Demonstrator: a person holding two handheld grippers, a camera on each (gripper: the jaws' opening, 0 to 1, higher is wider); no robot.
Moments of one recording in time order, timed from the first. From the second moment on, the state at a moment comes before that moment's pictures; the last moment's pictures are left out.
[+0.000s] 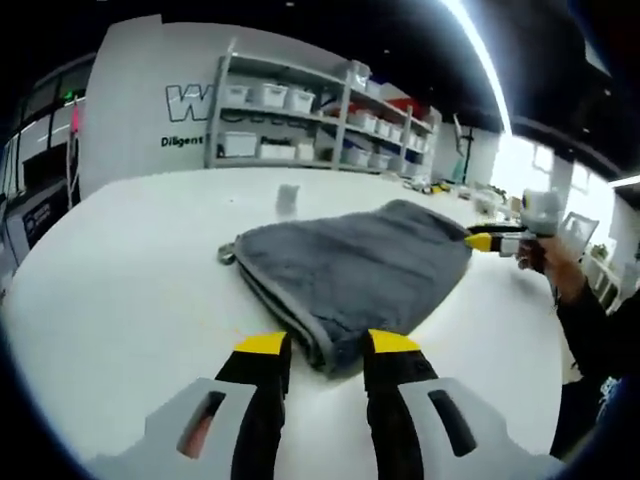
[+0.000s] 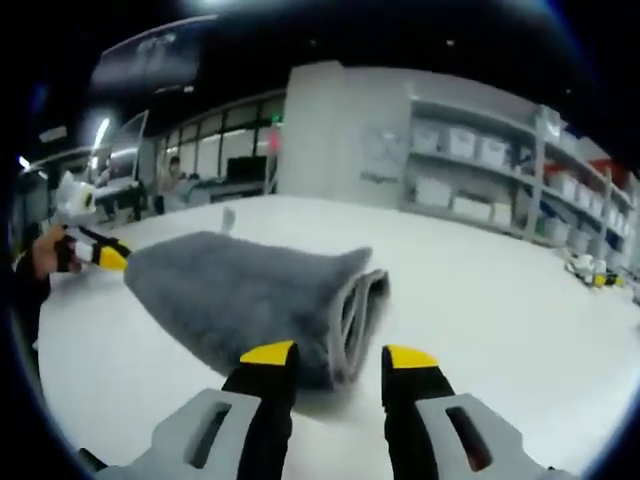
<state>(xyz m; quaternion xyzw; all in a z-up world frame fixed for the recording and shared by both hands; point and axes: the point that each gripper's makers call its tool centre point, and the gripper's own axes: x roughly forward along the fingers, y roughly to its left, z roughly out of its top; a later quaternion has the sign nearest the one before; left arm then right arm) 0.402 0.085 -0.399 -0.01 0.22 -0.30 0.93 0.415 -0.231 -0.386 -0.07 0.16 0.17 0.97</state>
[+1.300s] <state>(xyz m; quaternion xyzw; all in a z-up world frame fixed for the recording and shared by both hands) 0.378 0.070 -0.406 0.08 0.22 -0.34 0.91 0.438 -0.227 -0.410 -0.14 0.28 0.21 0.93</state>
